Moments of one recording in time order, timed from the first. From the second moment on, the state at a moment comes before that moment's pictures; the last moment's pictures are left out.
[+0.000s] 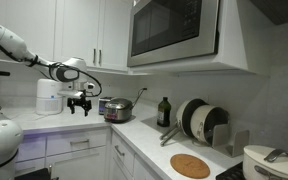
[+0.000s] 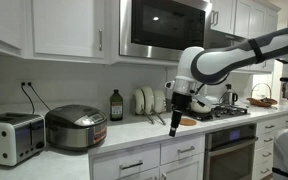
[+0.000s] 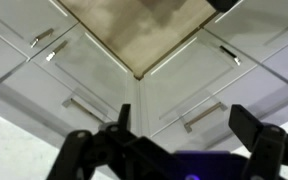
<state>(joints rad) 0.31 -0.72 0.07 -2.65 0.17 2.11 -0.36</state>
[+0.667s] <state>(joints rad) 0.35 -0.66 0.20 -2.65 0.17 2.62 -0.16</state>
